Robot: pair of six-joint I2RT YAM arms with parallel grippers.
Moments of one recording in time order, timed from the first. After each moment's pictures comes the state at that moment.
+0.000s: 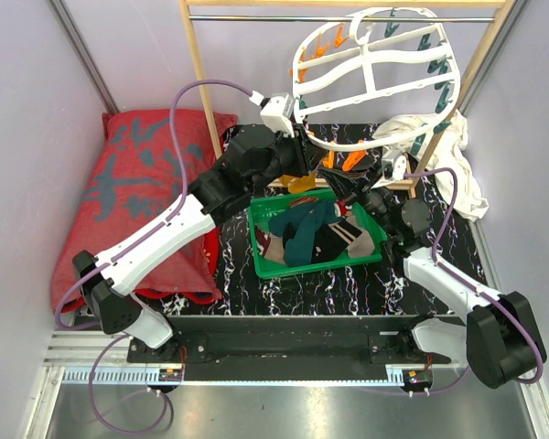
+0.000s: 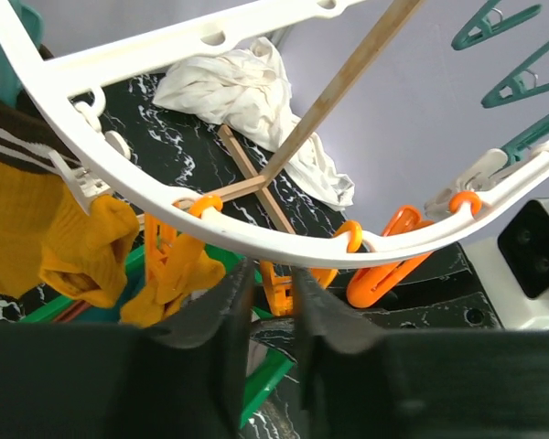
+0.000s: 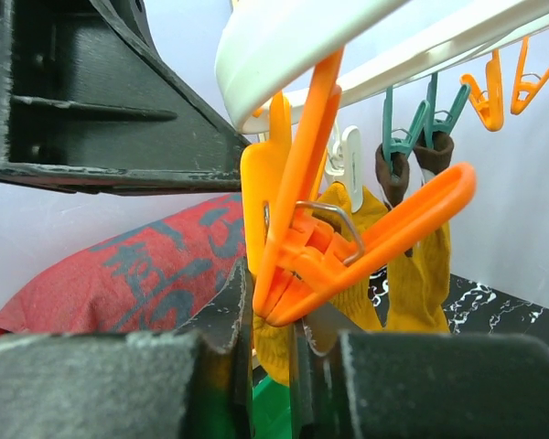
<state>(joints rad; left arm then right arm) -0.86 1.52 1.62 -0.23 -0.10 -0.52 0.40 1.17 0.60 1.05 -0.39 0.37</state>
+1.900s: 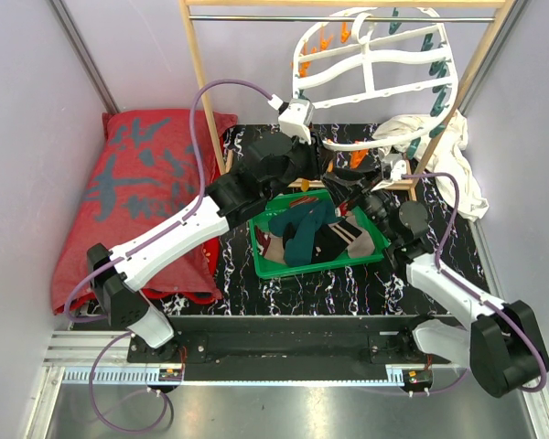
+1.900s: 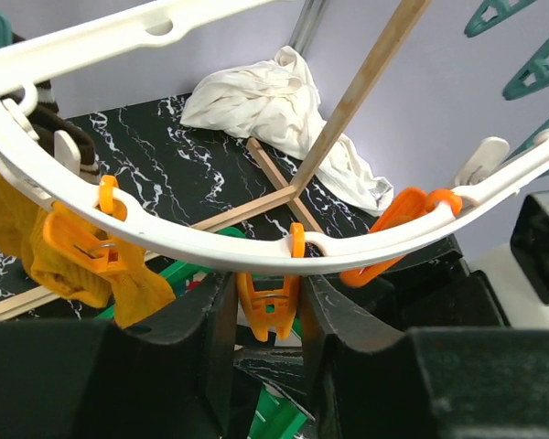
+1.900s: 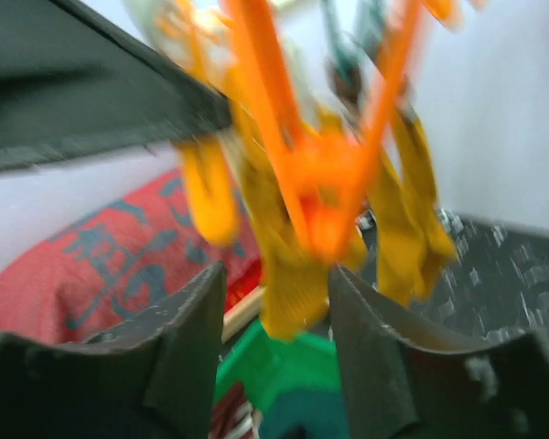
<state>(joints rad) -0.92 1.58 1.63 -0.17 -0.21 -0.38 0.40 1.13 0.57 0.93 -0.30 0.36</state>
